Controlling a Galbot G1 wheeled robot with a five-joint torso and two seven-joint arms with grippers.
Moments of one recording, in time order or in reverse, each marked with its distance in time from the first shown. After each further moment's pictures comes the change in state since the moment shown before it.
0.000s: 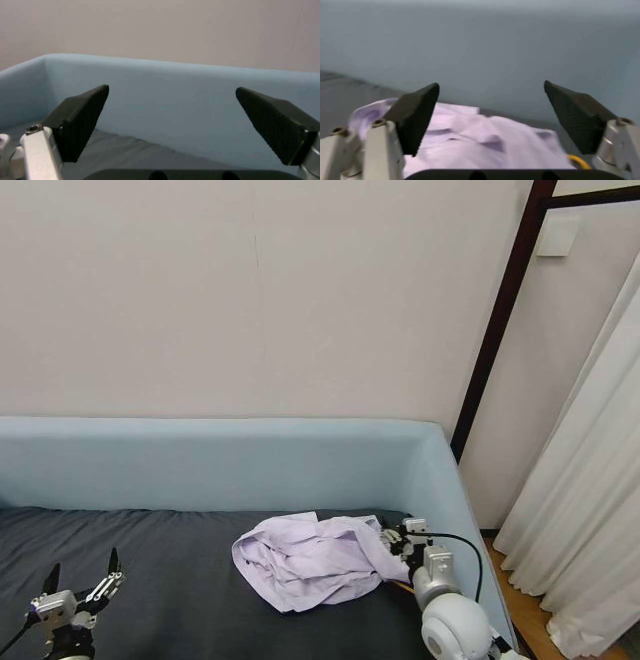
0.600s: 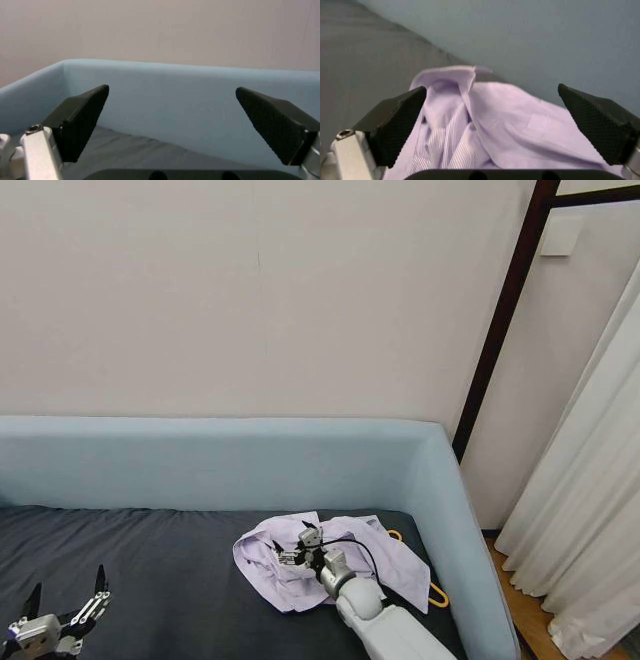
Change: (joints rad) left arm 0.081 -0.062 -0.059 -0.070 0.035 -0.019 0.005; right arm 0.308 0.444 -0.094 -0.777 -0.311 0.199 -0.266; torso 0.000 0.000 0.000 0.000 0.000
